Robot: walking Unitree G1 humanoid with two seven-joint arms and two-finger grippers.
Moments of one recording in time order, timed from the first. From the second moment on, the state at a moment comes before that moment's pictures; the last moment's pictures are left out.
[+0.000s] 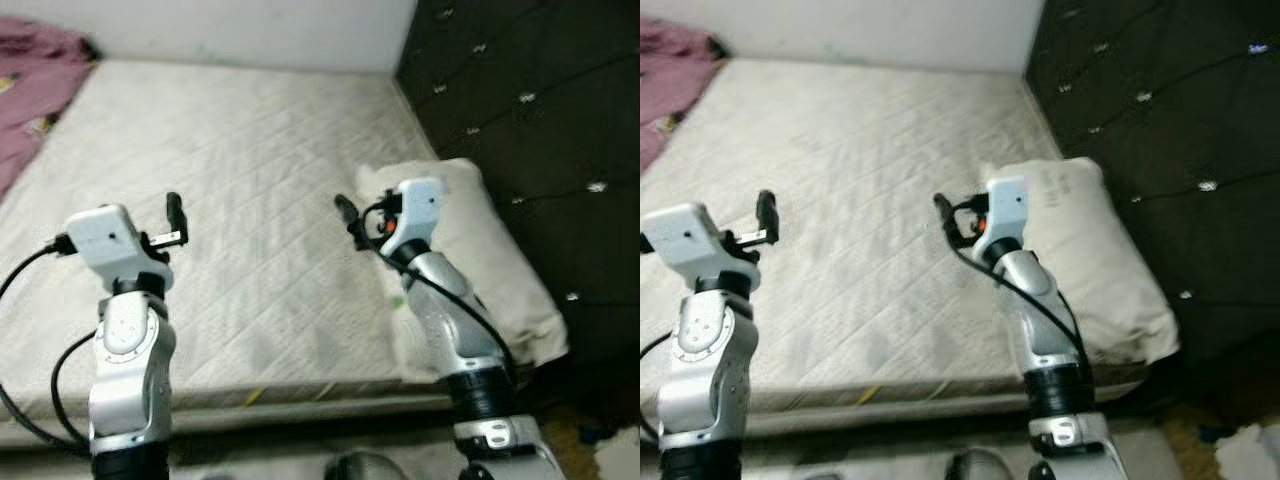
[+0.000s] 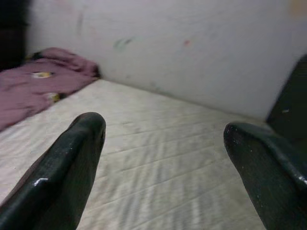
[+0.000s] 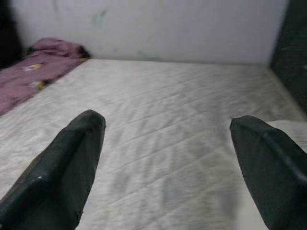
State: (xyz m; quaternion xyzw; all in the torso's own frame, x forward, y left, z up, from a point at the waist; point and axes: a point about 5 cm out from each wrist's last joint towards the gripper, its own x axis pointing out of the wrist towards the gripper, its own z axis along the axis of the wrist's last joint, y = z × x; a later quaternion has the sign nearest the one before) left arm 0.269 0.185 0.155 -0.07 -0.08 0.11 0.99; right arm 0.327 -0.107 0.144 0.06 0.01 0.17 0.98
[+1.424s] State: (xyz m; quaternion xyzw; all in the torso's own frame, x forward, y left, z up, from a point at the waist) left arm 0.269 0.177 0.148 -0.11 -0.06 0.10 0.99; right arm 0.326 -0.115 0.129 0.04 0.06 0.17 0.98
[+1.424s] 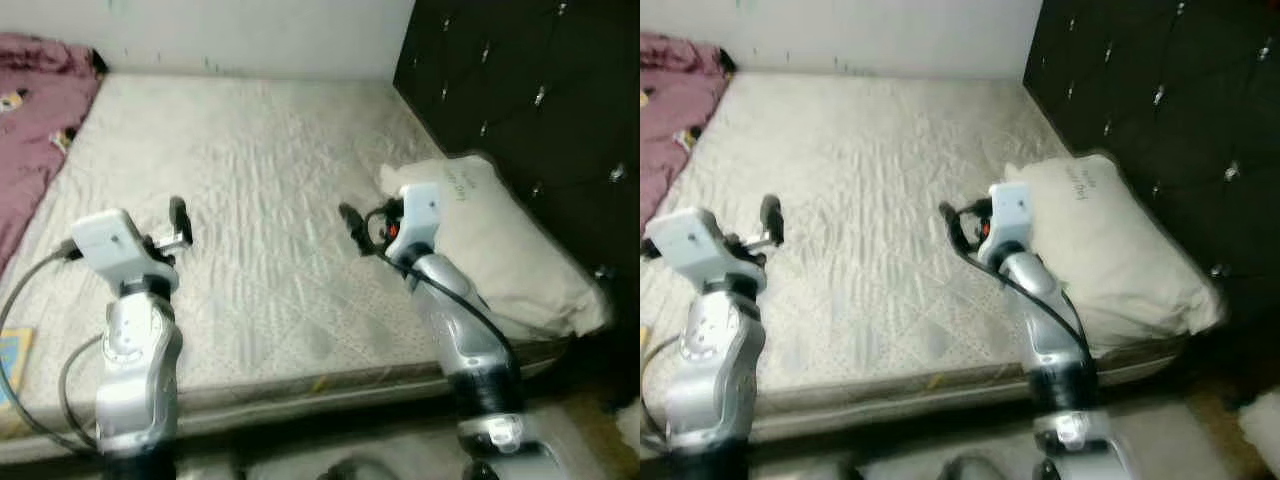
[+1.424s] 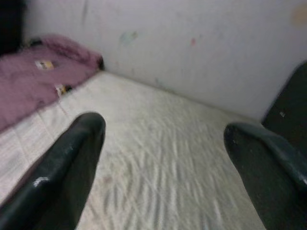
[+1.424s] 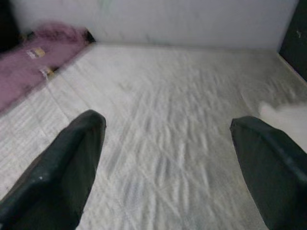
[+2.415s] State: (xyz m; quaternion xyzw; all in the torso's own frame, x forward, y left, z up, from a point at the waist) left arm 0.269 0.178 0.150 -0.11 -0.06 0.11 0.99; right arm 0.329 -0.112 0.134 0.03 0.05 0.17 0.98
